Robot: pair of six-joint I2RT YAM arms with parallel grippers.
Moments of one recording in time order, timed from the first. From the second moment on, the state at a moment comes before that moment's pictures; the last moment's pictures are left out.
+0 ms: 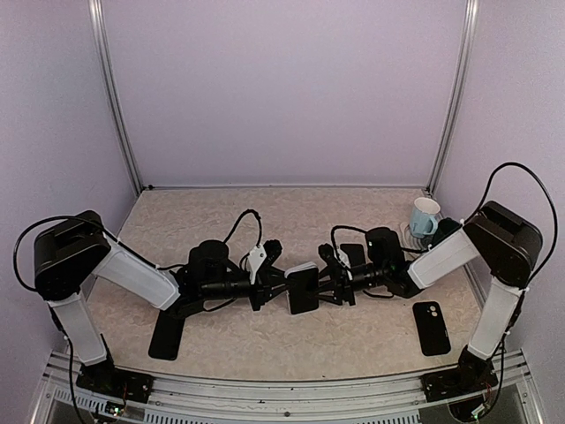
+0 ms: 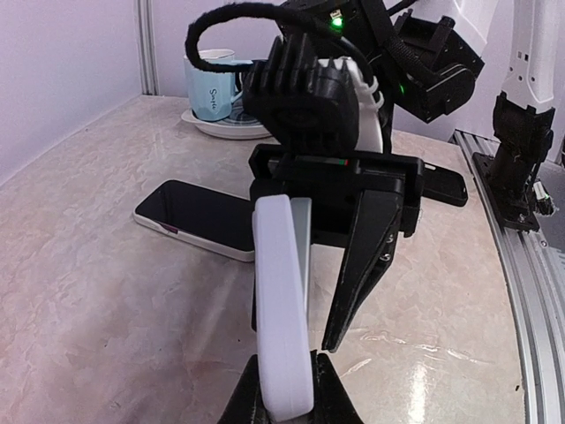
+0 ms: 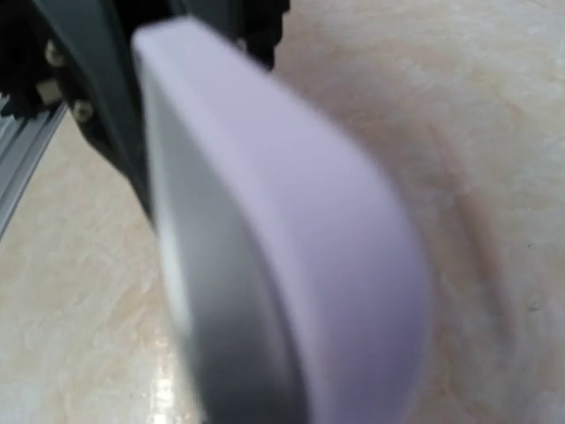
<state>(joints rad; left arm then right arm) -0.91 1.79 0.67 0.89 0.34 0.05 0.65 1.80 0.66 0.66 -0.86 -0.24</state>
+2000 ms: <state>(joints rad) -0.95 1.78 0.89 0.64 0.42 0.19 0.68 1.56 0.55 0.51 -0.73 -0.37</state>
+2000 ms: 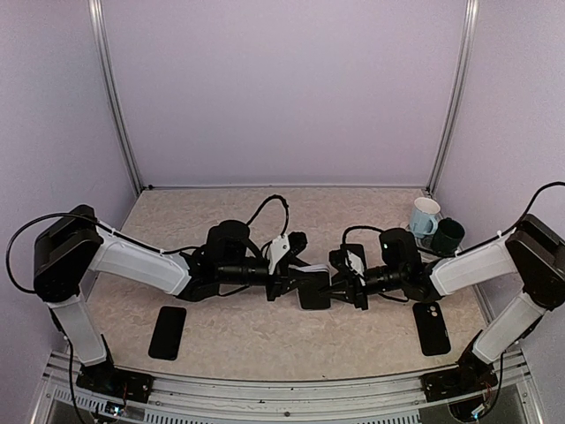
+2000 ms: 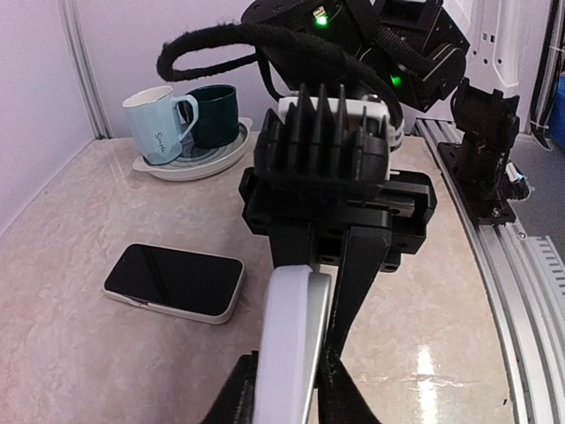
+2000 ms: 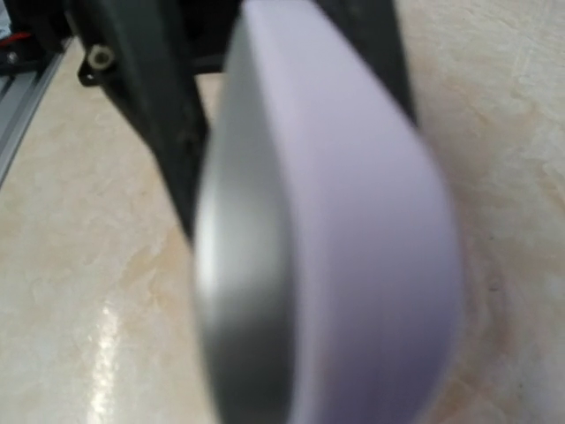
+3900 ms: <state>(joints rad) -0.97 1.68 0.77 0.91 0.50 -0.06 0.65 1.28 0.59 0.63 -0.91 -0.02</state>
